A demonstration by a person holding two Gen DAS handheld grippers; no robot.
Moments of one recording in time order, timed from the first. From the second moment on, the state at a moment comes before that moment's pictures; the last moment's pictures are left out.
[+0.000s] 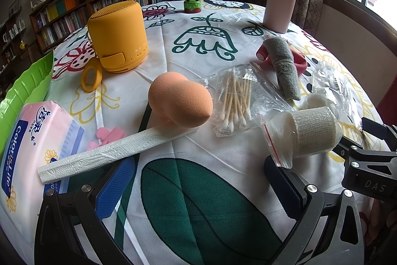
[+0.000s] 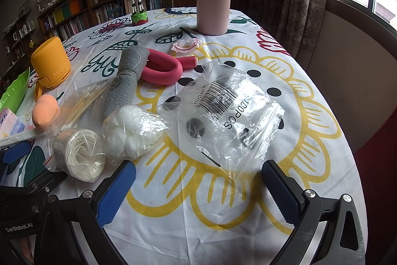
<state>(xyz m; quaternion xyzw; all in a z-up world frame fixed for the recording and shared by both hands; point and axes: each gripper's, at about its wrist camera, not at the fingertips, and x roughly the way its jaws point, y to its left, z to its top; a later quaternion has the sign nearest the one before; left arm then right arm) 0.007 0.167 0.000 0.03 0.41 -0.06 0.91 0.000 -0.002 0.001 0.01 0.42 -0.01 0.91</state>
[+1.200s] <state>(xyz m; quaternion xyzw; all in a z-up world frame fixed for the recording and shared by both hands) -0.032 0.198 0.015 0.01 0.38 -0.11 0.92 -0.027 -0.011 0.006 0.07 0.39 0.04 0.92</state>
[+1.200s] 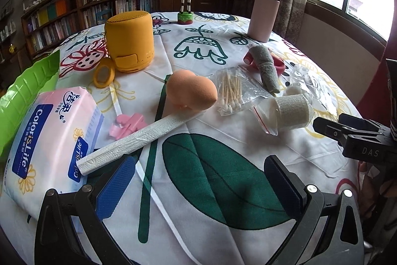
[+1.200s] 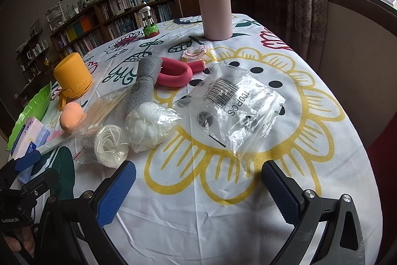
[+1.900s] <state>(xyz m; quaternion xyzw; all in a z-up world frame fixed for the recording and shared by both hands) 0.017 0.206 0.028 0.02 0.38 -0.15 0.91 -0.039 0.009 0.015 0.08 0.35 0.11 0.93</state>
